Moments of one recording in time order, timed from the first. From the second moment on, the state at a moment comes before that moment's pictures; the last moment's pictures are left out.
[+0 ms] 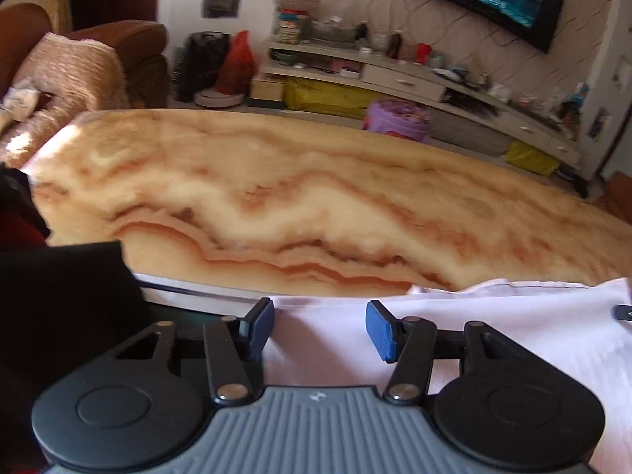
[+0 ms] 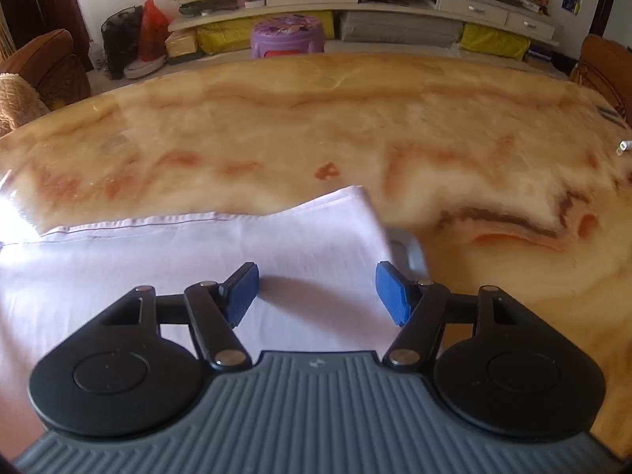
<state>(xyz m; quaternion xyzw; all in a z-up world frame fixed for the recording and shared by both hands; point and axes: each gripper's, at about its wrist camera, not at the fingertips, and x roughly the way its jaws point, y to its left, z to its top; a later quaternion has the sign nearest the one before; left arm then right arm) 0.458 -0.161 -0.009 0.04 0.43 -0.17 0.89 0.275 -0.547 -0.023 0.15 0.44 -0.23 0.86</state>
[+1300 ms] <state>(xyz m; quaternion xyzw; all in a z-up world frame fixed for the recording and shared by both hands) 0.463 -0.131 -0.005 -0.05 0.45 -0.17 0.88 0.268 -0.539 -0.026 0.13 0.42 -0.23 0.87</state>
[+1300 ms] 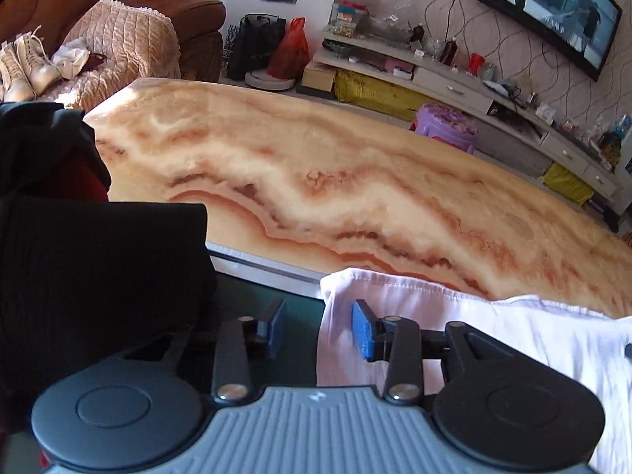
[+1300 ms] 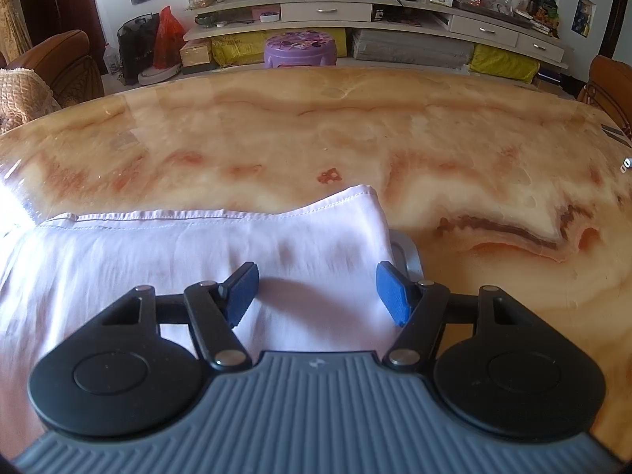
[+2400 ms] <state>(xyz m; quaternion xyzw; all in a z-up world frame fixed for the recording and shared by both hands) 0.434 -0.128 0.006 -0.03 0.36 -0.17 0.92 0.266 -0.538 -0.026 0.12 0.42 -0.23 0.87</state>
